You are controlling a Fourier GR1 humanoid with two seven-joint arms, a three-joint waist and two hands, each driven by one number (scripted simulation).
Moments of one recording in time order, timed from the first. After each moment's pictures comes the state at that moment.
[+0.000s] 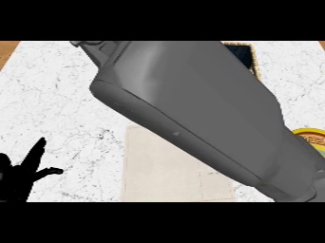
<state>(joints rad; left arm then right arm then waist) 0.21 0.24 0.10 -1.58 0.03 -0.03 0.32 -1.51 -0.01 0.30 -1.17 0.85 -0.29 1.21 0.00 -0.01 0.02</state>
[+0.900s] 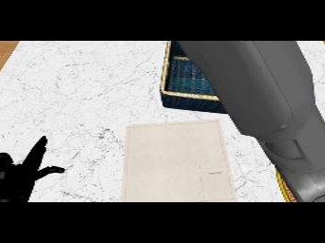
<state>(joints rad) 0.20 0.21 0.11 -1.59 0.00 -0.03 0.32 -1.47 -0.08 0.07 -0.97 0.87 -0.25 1.07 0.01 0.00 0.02</state>
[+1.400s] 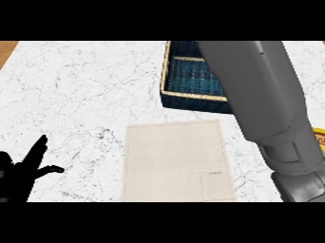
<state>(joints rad) 0.19 0.21 0.12 -1.58 0.01 -0.06 0.31 -1.31 -0.06 -0.05 -0.99 0.82 -0.39 0.97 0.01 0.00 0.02</state>
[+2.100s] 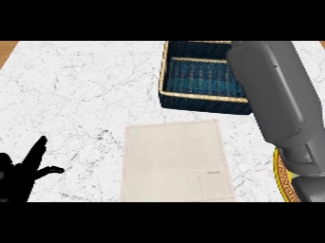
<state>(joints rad) 0.19 0.20 0.14 -1.58 -0.01 -0.06 0.31 -1.16 -0.15 -0.02 -0.95 0.90 -0.33 0.92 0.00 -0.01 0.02</state>
